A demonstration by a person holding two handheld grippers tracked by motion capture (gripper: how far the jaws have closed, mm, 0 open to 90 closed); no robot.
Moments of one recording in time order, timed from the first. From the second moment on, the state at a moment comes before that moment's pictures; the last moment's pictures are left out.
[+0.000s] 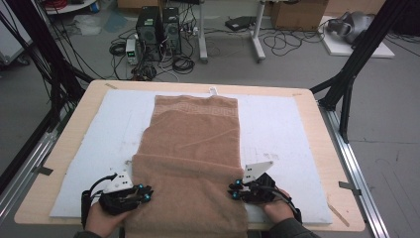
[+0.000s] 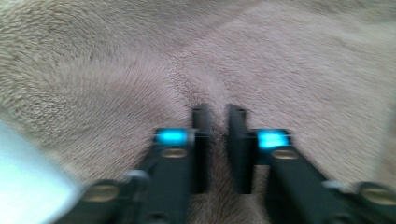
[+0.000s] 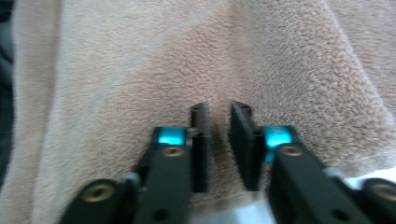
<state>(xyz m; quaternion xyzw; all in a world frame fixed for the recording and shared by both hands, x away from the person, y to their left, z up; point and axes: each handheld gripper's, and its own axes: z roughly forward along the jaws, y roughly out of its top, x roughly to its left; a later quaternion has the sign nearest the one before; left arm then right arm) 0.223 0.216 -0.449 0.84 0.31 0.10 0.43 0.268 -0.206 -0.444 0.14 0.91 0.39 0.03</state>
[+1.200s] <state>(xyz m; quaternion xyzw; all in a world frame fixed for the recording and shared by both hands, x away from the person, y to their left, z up) 0.173 0.218 -0.452 0.84 0.29 0.12 0.44 0.242 -0.223 -0.442 0.13 0.91 0.39 0.01</state>
